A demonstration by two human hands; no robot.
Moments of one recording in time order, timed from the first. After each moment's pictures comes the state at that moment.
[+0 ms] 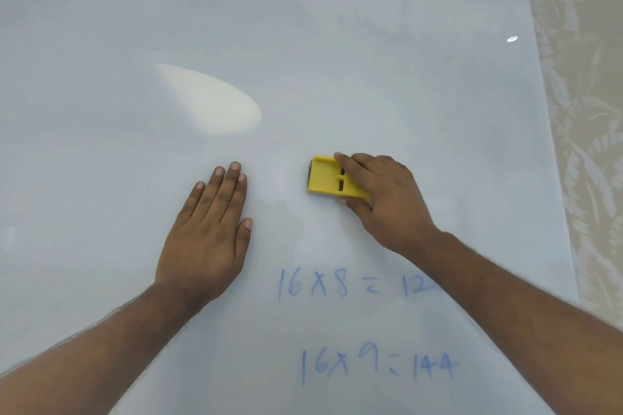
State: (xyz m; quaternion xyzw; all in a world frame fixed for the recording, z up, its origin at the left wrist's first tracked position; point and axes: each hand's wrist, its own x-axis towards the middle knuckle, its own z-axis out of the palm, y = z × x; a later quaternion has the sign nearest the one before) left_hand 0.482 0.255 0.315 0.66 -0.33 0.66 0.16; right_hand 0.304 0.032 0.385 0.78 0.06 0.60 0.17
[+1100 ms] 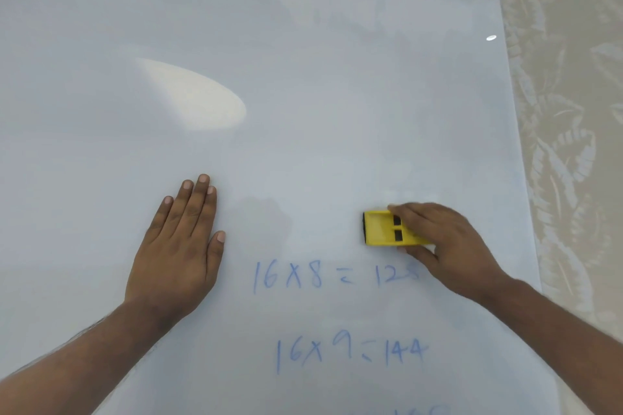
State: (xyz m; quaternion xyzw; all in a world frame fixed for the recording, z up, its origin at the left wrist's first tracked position) left_hand 0.481 0.256 0.288 0.68 -0.31 0.64 0.17; right_hand 0.230 -0.071 0.319 0.81 0.05 0.55 0.18
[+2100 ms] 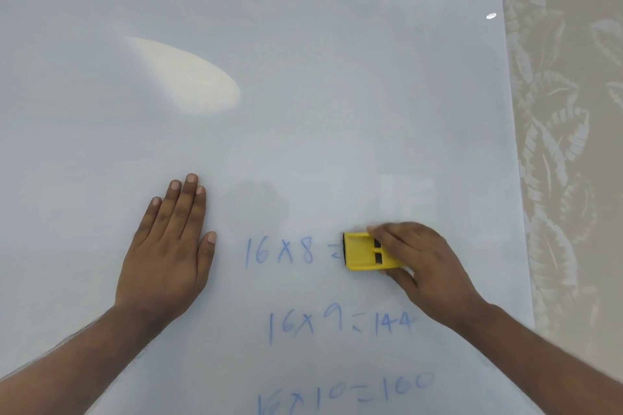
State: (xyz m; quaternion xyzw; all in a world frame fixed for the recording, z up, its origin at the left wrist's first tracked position) left_hand 0.478 0.255 0.256 0.69 -0.32 0.63 0.18; right_hand 0.241 -0.059 0.253 0.83 0.06 0.54 0.17
